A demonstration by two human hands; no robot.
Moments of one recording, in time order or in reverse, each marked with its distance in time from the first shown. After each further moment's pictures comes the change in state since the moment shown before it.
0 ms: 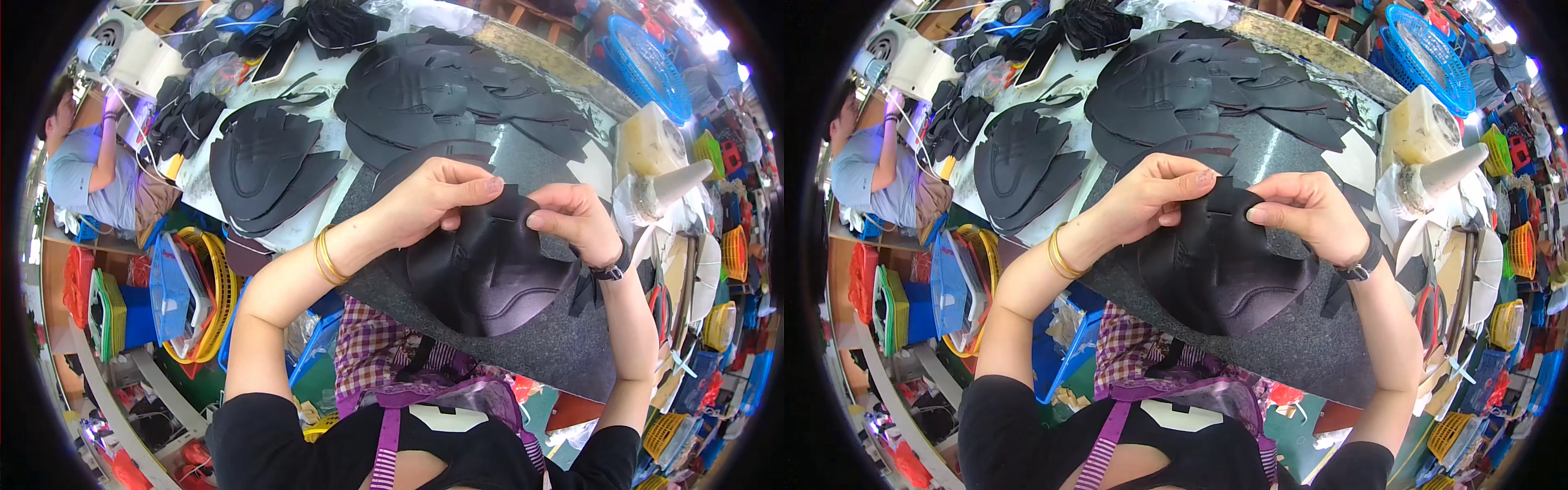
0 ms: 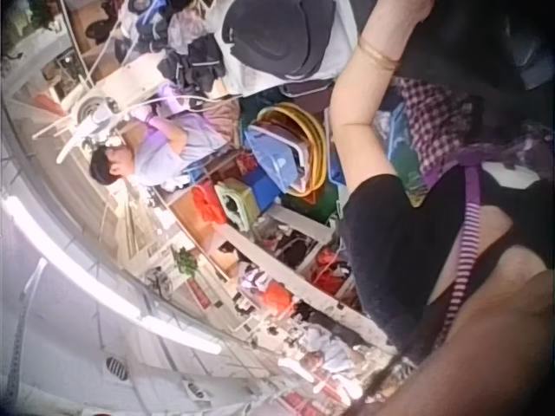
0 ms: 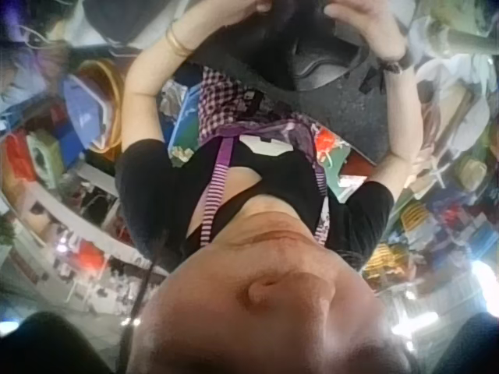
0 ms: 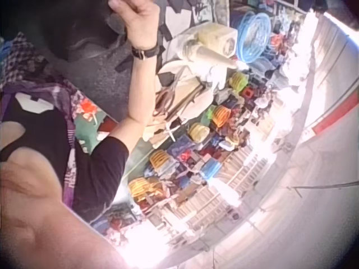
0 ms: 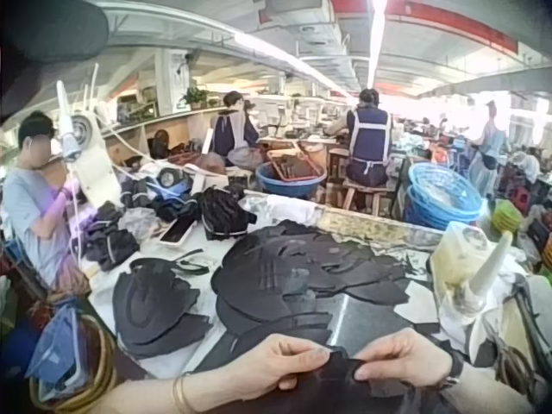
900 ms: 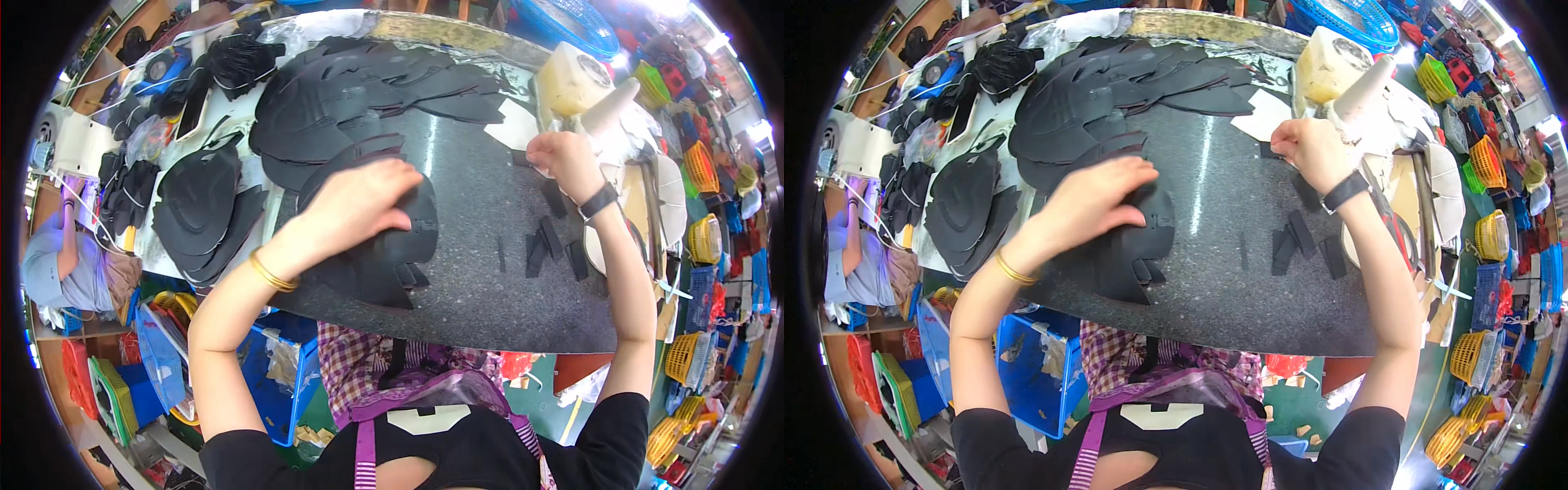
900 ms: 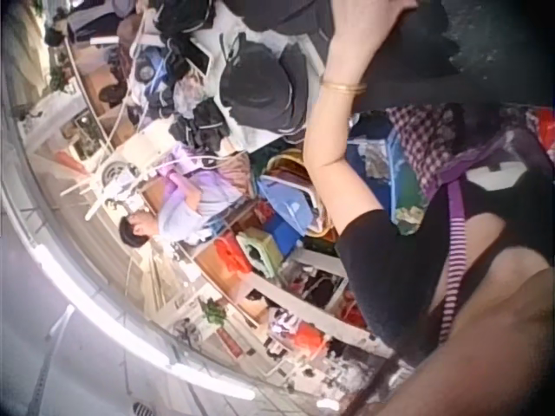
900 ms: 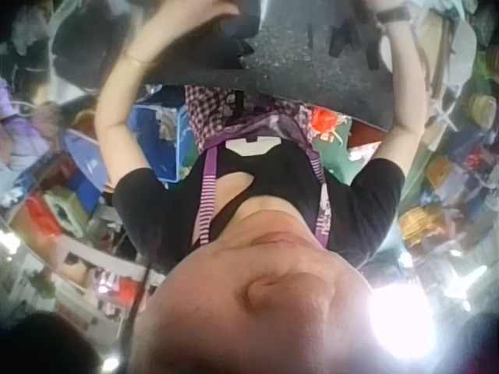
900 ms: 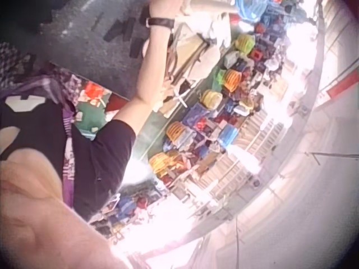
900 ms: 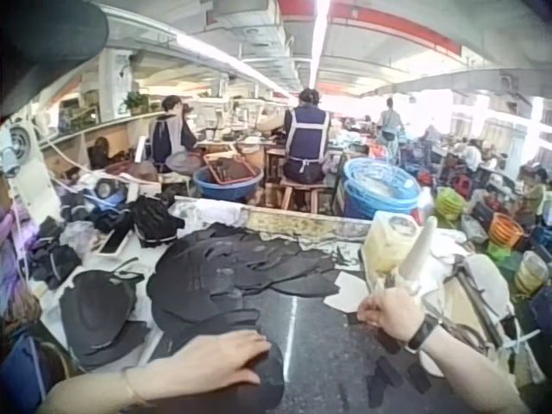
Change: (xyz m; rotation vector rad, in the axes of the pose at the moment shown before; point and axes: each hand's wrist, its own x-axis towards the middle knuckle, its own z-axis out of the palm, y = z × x) left_hand 0.013 -0.002 -0.001 1.592 -0.161 0.500; right_hand -0.044 0.025 -0.079 -0.906 0.563 0.140
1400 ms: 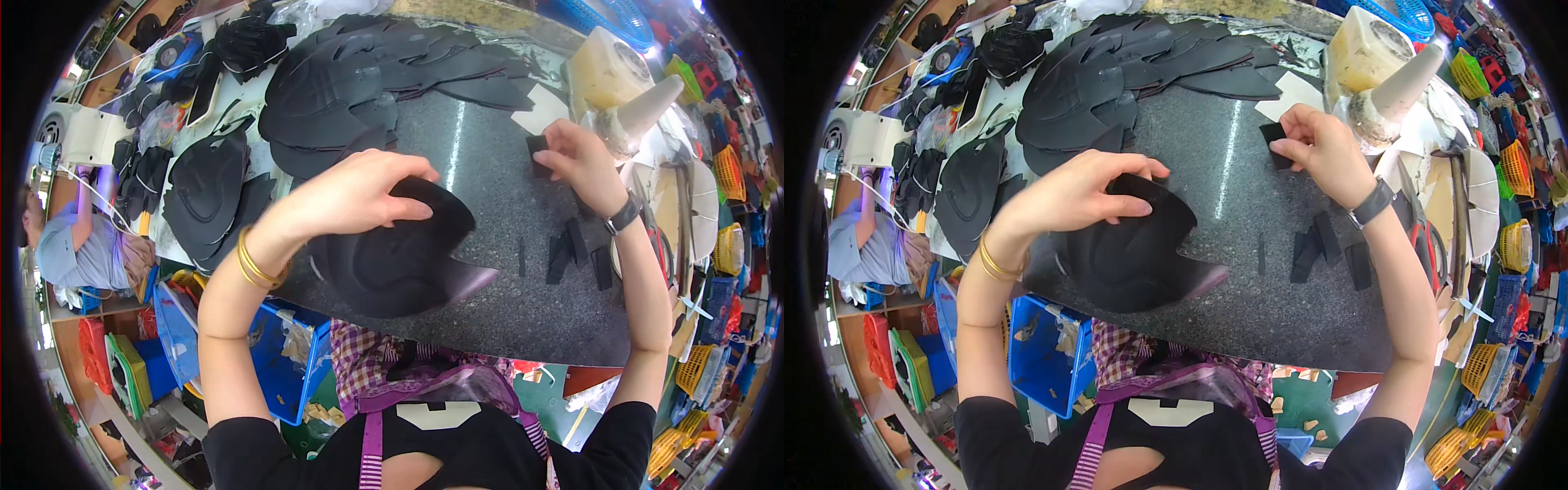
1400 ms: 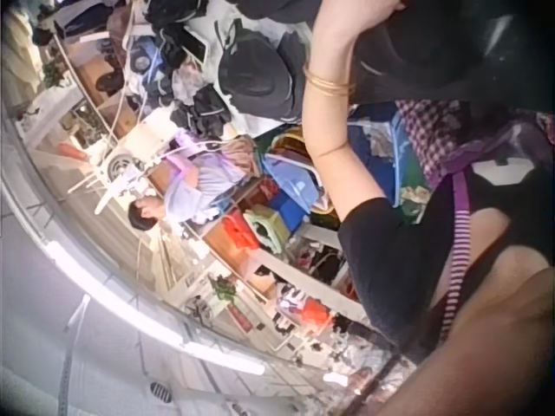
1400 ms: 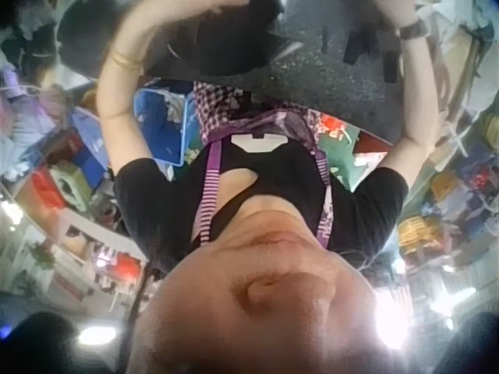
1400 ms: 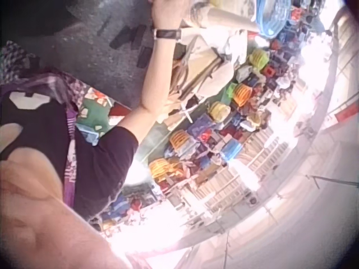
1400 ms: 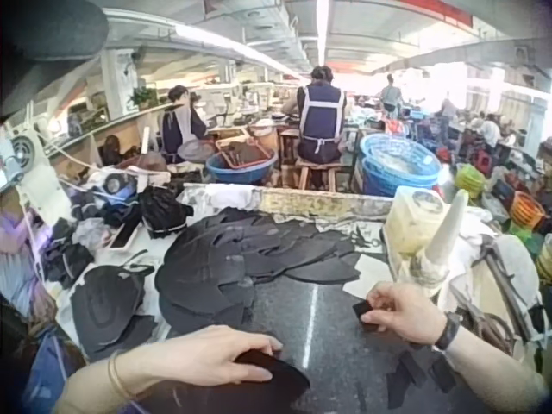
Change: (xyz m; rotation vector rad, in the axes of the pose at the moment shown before) left_hand 0.018 0.008 -0.024 -0.302 -0.079 -0.156; right_hand 0.000 -0.005 0.015 0.326 -0.065 -0.038
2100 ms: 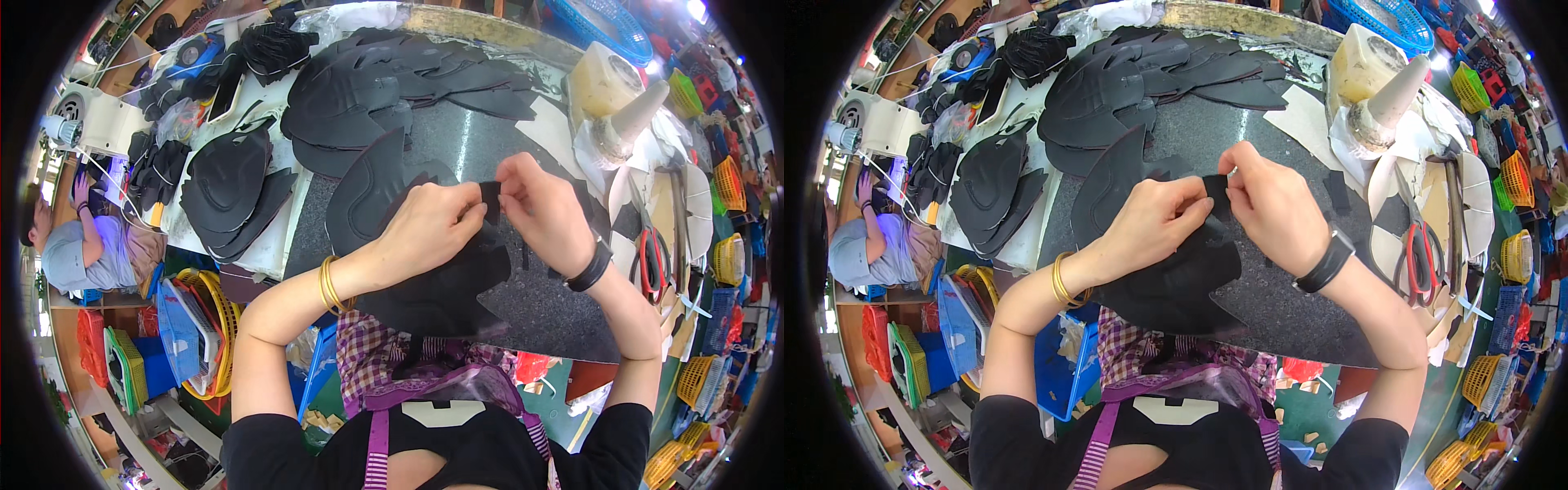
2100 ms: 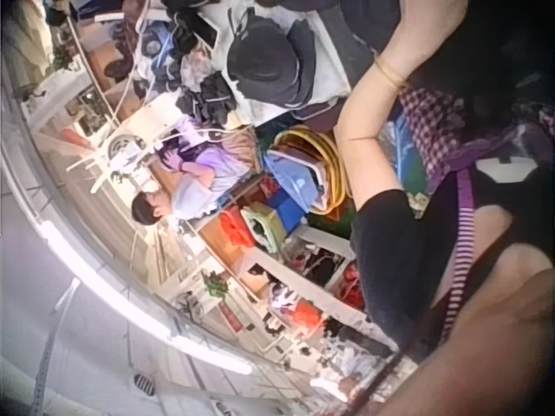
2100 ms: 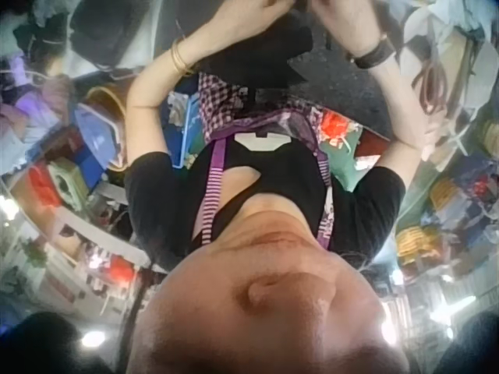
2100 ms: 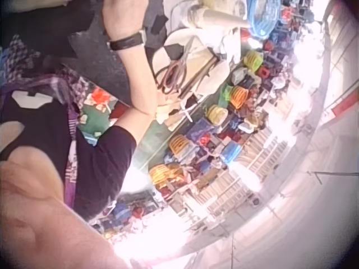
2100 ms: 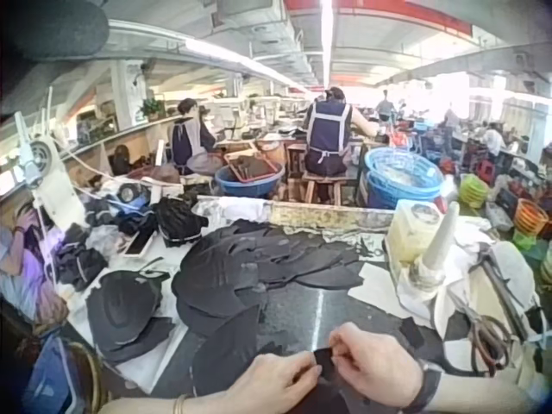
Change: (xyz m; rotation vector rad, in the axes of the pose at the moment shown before) left_hand -0.007 0.038 0.060 -0.326 0.187 -0.167; right_hand -0.039 -0.061 0.053 0.111 -0.004 -0.225
